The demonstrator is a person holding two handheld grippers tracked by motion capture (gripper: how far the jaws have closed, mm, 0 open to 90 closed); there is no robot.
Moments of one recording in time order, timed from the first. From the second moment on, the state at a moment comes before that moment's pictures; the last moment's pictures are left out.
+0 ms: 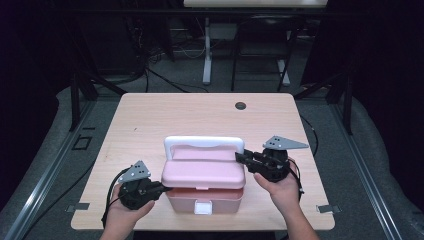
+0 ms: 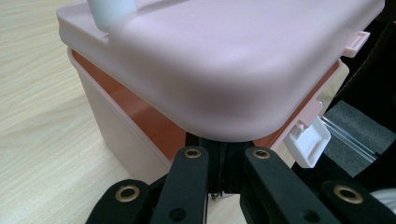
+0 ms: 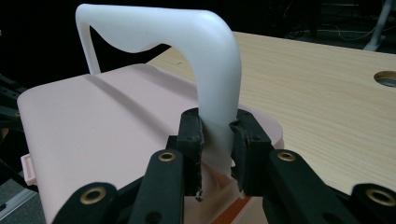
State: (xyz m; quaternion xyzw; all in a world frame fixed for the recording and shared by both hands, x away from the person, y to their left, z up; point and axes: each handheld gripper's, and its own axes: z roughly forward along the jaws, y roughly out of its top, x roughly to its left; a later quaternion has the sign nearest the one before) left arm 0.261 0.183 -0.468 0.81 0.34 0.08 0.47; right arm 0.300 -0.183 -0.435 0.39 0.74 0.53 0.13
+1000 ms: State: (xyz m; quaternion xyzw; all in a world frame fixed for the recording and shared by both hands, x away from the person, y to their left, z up) left arm 0.260 0.179 -0.464 0.81 0.33 0.08 0.47; right arm 0.298 -0.186 -0.435 0.40 0.73 0.53 0.14
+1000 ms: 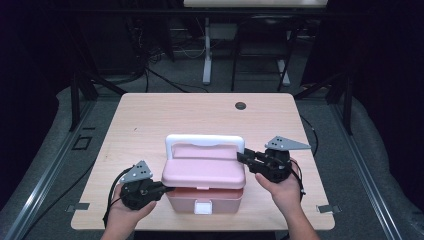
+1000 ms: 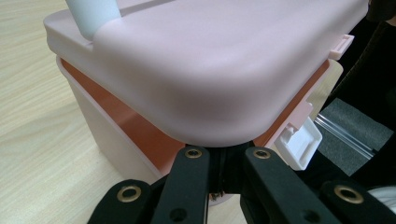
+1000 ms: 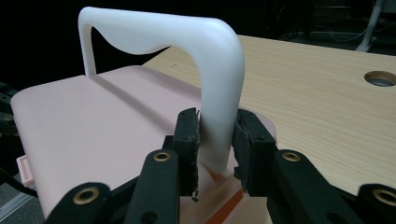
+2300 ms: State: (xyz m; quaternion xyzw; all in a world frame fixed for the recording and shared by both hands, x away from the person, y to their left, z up) left arm 0.271 0.180 -0.438 0.80 0.33 0.08 0.50; right arm 0.263 -0.212 -0.456 0.44 0.73 0.49 0.18
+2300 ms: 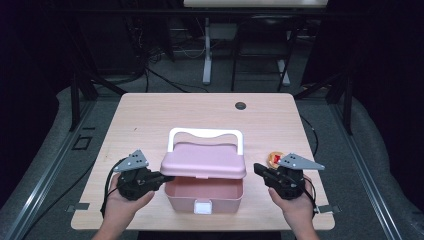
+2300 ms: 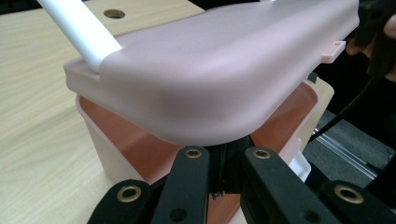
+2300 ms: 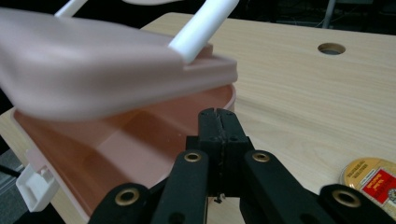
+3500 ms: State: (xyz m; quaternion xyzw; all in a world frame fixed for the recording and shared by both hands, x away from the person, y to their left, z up) left arm 0.286 0.177 -0.415 0.79 0.34 0.10 0.51; right arm 0.251 -0.159 -0.494 0.37 0.79 0.48 0.11
